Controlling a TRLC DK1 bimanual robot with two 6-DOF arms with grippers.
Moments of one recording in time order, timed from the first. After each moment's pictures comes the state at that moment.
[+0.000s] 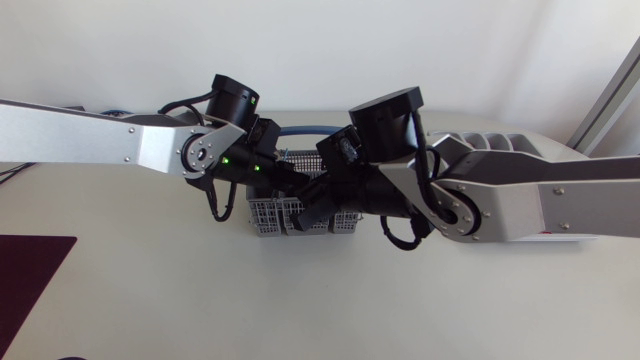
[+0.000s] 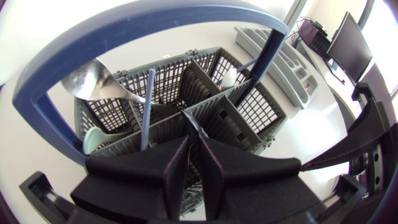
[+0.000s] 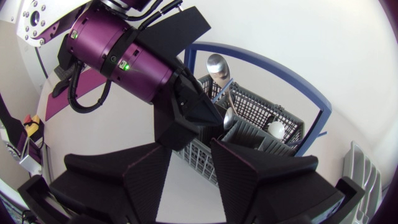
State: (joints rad) left arm -0.47 1.81 1.16 -0.15 0.19 -0.08; right arm 0.73 1.56 0.93 0.07 -0.04 -0.01
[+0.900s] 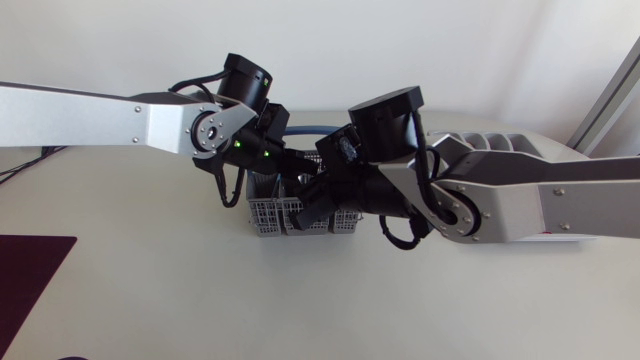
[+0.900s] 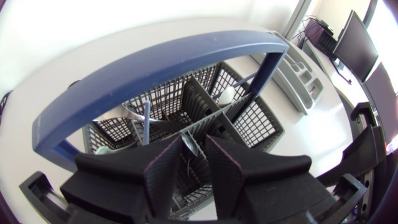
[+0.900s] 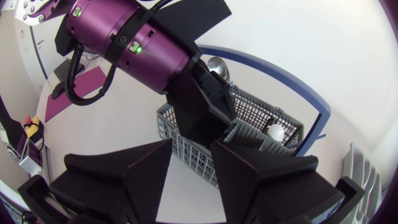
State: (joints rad) left arm -0.51 1.83 1.28 -0.26 0.11 -0.08; right arm 0.74 1.56 0.93 0.08 -0.03 -0.01
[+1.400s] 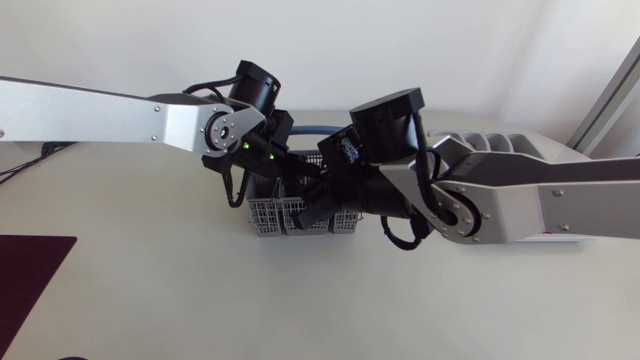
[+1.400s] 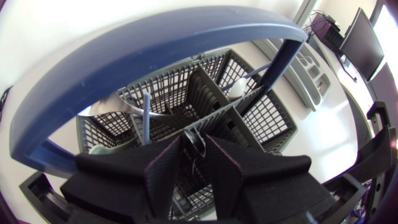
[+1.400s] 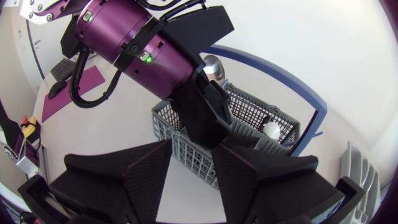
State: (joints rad) left arm -0.51 1.89 1.33 -0.30 0.09 -0.09; right arm 0.74 1.56 0.92 0.08 -0.02 -0.01
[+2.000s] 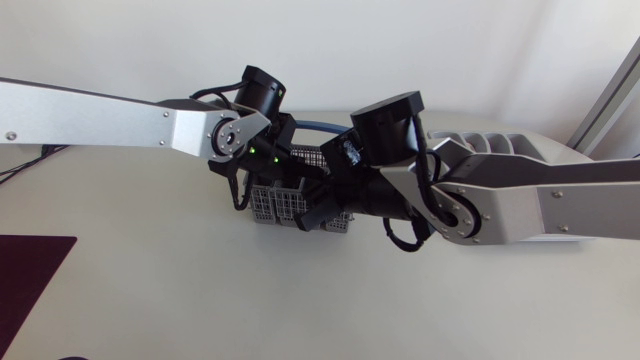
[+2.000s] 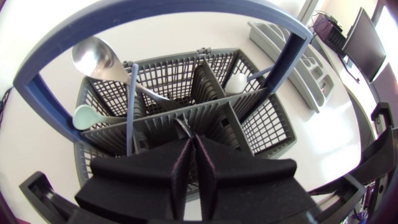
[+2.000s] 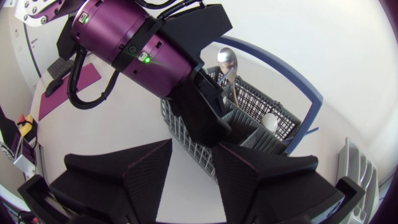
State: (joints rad) left arm -0.52 1.91 1.32 -0.27 0.06 -0.10; right arm 0.74 1.56 0.92 0.07 0.00 -0.01
